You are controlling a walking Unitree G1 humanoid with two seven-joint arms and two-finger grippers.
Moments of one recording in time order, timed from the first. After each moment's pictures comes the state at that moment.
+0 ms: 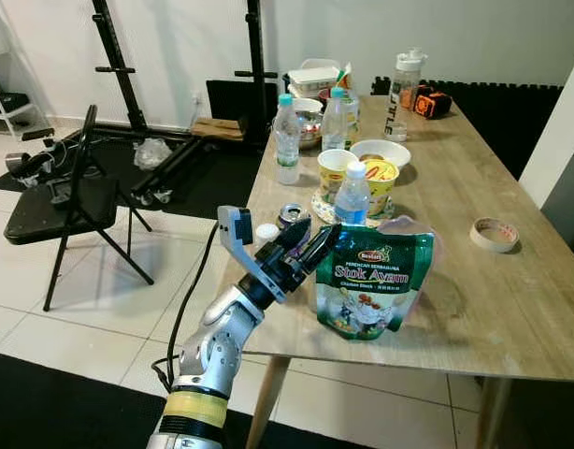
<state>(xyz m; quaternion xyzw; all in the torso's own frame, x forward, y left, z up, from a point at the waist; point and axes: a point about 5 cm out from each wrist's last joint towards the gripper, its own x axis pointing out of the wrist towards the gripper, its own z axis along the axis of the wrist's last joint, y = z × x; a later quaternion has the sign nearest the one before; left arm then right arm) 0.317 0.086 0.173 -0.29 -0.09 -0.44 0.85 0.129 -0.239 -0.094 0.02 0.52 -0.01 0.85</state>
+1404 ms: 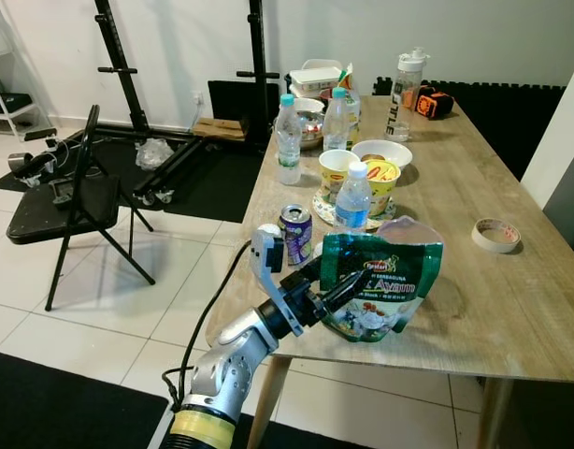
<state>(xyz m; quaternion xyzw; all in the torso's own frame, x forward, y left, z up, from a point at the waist) 0.297 0.062 0.149 -0.25 -0.04 -0.51 0.82 0.124 -0.240 -0.096 0.02 0.52 -0.01 0.85</state>
